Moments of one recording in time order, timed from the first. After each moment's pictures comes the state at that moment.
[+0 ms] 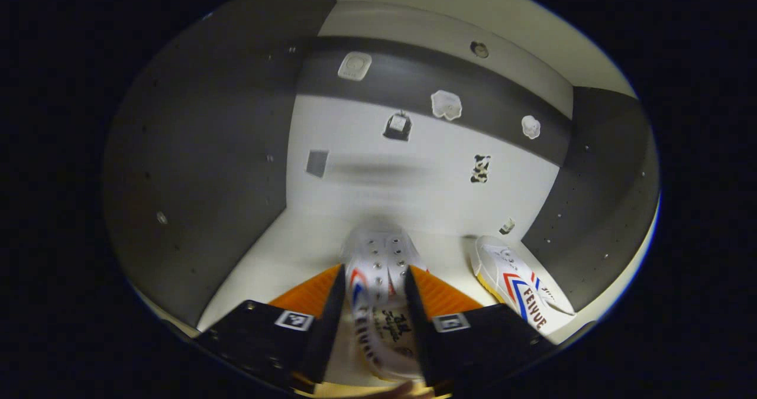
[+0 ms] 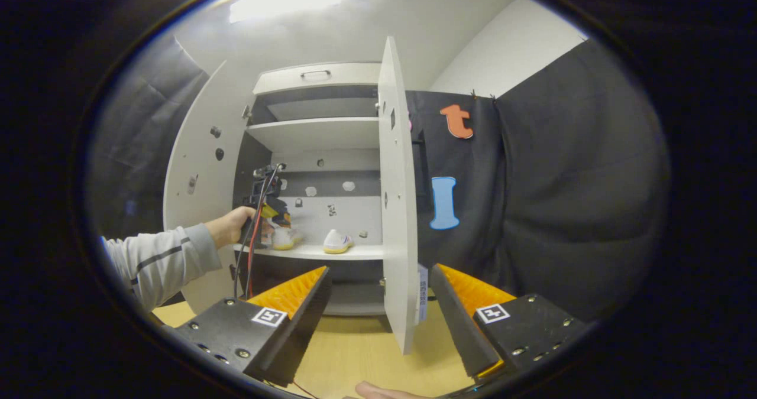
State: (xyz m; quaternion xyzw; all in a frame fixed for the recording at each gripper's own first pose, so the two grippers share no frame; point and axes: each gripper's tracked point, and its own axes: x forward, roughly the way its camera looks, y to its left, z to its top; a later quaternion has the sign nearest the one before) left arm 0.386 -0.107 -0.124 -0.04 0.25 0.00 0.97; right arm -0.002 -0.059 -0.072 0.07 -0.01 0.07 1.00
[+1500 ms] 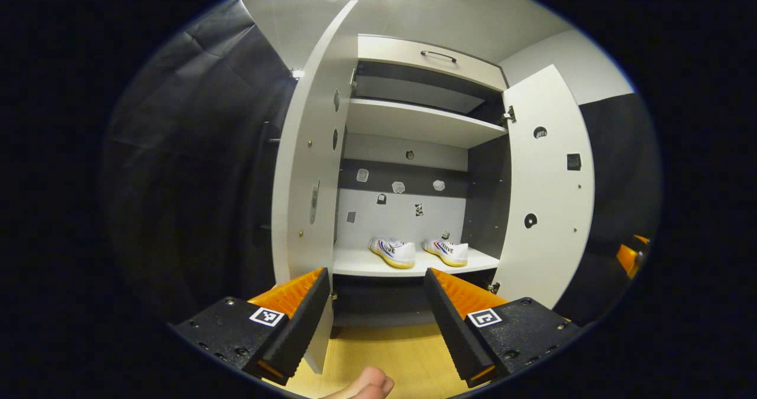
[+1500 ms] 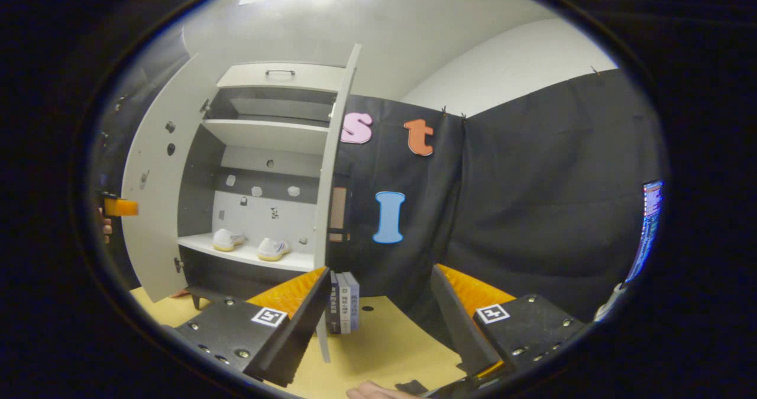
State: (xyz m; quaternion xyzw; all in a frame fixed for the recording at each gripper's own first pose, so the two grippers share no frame) left arm 0.002 -0.063 -0.009 -0.03 0.07 -0.08 0.99; right arm 0.020 -0.176 -0.013 0.00 -0.01 -0.04 1.00
